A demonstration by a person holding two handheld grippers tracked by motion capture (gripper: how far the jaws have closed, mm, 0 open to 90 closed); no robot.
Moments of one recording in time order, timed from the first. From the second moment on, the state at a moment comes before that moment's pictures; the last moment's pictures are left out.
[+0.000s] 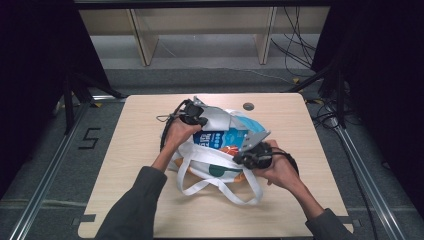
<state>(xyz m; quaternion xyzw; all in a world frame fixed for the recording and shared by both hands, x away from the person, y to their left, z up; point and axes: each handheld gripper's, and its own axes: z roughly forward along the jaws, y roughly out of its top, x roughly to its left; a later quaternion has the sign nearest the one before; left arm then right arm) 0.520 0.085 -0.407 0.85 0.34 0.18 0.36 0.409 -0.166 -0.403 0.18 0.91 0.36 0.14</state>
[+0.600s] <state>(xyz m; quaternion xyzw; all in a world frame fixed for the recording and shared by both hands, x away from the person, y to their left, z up) 0.509 0.162 -0.443 0.84 0.38 0.19 0.34 0.530 -0.196 -0.425 0.33 0.86 0.33 0.21</state>
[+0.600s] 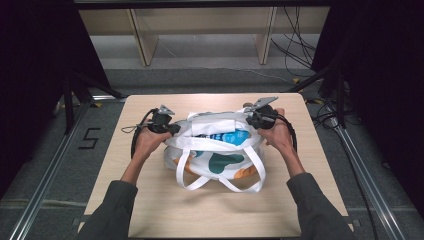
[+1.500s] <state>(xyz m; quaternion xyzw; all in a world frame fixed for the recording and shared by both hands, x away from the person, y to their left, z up) 0.512 0.088 -0.415 0.86 0.33 0.10 0.38 0.464 -0.143 -0.416 0.20 0.91 0.33 0.11</state>
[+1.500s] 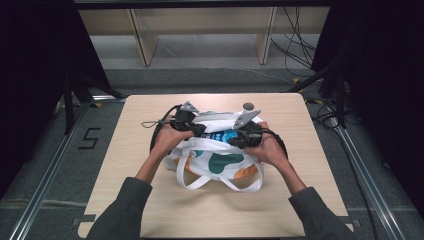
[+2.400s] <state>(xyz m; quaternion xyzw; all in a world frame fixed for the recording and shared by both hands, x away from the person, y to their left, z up) 0.482 0.109 -0.422 0.91 0.28 0.12 0.29 0.443 -0.179 -0.391 0.23 0.87 0.39 0.18</state>
